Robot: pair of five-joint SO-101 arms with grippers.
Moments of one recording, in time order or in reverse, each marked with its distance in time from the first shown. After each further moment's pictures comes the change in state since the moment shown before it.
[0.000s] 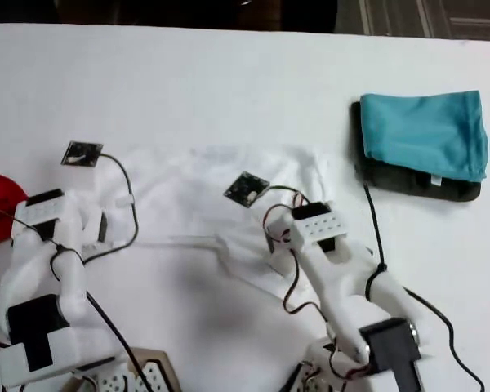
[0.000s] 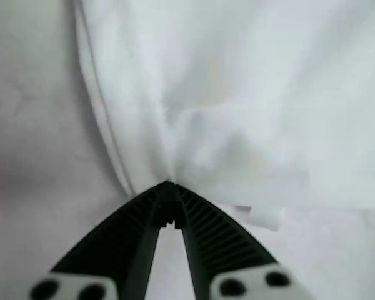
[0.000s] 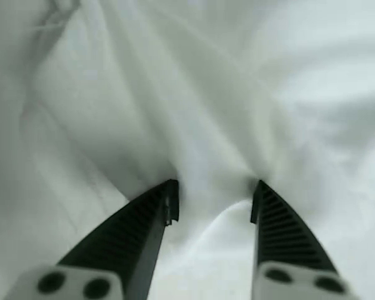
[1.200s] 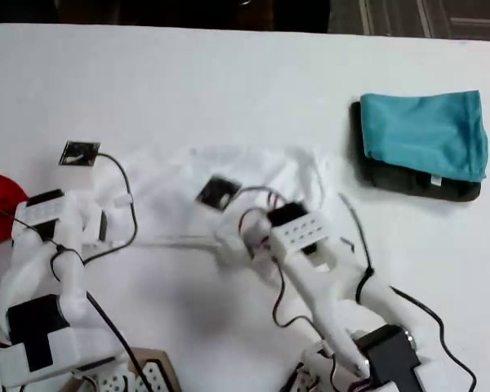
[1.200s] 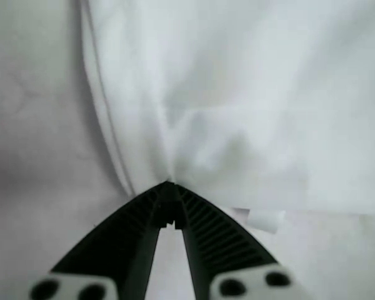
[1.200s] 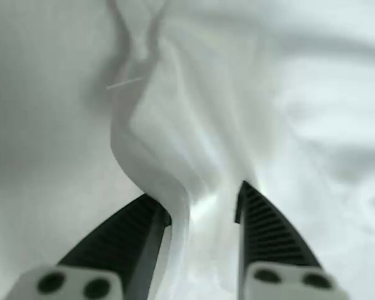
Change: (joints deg) left arm 0.0 0.0 0.2 -0.7 1.0; right arm -7.3 -0.2 -6.9 4.5 -3.3
